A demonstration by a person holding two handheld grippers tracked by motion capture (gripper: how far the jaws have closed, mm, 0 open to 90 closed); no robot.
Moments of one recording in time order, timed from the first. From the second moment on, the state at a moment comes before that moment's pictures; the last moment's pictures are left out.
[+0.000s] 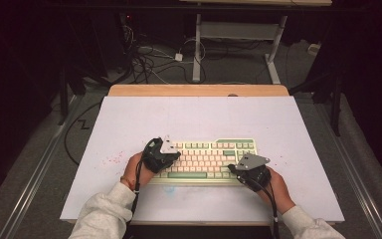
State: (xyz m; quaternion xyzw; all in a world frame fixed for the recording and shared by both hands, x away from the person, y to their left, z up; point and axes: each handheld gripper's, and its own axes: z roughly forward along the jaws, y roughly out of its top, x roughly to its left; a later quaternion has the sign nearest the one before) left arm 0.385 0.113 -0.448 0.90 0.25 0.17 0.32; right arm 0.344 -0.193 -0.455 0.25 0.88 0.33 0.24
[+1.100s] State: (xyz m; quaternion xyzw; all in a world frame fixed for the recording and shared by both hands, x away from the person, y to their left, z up) left arm 0.356 0.140 -0.425 0.86 0.22 0.25 0.37; right arm 0.328 -0.215 -0.422 0.25 0.84 0.41 0.27
